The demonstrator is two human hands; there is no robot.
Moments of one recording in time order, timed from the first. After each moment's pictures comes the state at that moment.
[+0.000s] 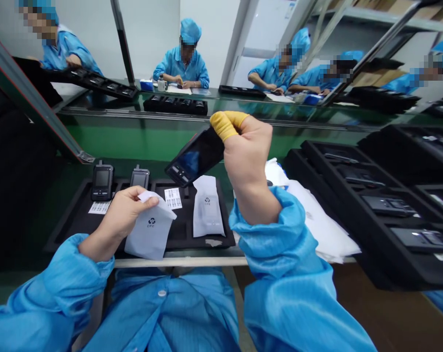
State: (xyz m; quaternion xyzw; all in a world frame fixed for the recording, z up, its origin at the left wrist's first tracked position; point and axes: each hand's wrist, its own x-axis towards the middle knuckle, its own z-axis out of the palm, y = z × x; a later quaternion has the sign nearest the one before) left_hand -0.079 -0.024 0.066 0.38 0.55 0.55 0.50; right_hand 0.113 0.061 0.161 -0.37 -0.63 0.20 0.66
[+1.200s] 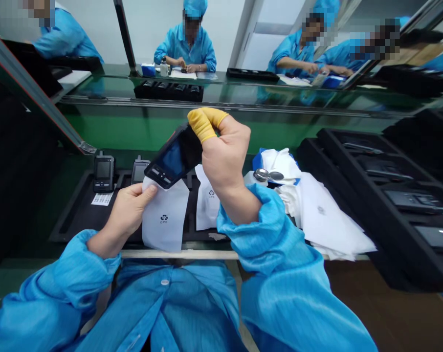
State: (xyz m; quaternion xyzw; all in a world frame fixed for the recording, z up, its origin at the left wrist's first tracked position) left_hand -0.071 -0.027 0.049 0.39 0.55 0.57 0.48; right_hand 0.085 0.061 0.129 -0.32 -0.64 0.28 0.65
